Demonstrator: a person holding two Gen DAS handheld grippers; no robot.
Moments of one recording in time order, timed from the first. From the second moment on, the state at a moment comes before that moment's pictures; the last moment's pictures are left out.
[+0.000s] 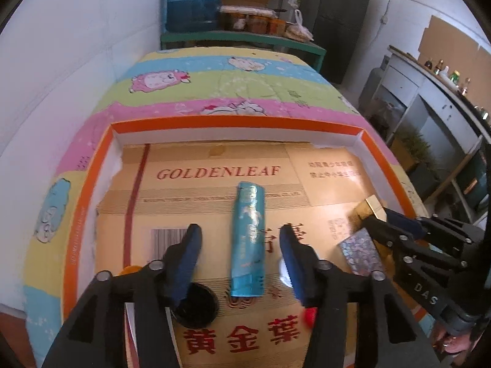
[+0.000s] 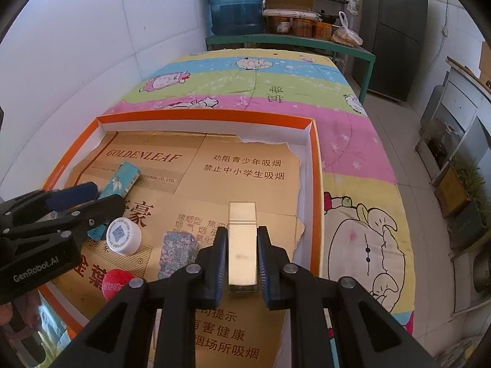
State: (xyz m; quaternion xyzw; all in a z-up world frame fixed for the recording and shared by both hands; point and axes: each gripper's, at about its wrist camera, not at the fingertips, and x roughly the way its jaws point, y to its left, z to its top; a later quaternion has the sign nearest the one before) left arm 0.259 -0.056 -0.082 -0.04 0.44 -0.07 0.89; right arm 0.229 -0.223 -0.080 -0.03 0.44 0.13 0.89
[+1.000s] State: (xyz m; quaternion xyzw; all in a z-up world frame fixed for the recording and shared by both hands) left arm 0.205 -0.047 -0.024 -0.04 0.39 -0.09 0.91; right arm 0.186 -0.217 -0.028 -0.02 0.41 0.11 0.90
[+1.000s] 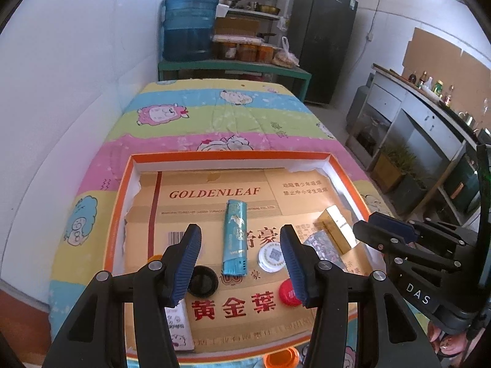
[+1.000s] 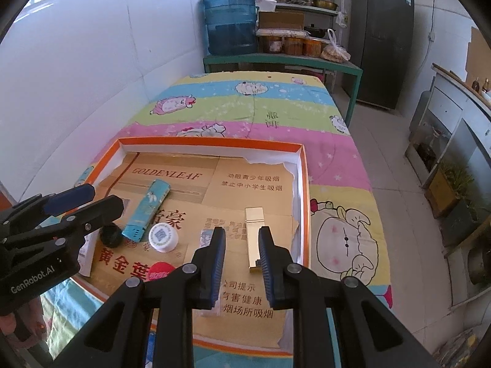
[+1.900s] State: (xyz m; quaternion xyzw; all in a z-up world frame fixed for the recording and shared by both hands) left arm 0.117 -0.032 0.031 -0.05 0.35 -0.12 0.93; right arm 0.096 -0.196 0.015 -0.01 0.38 0.14 0.92
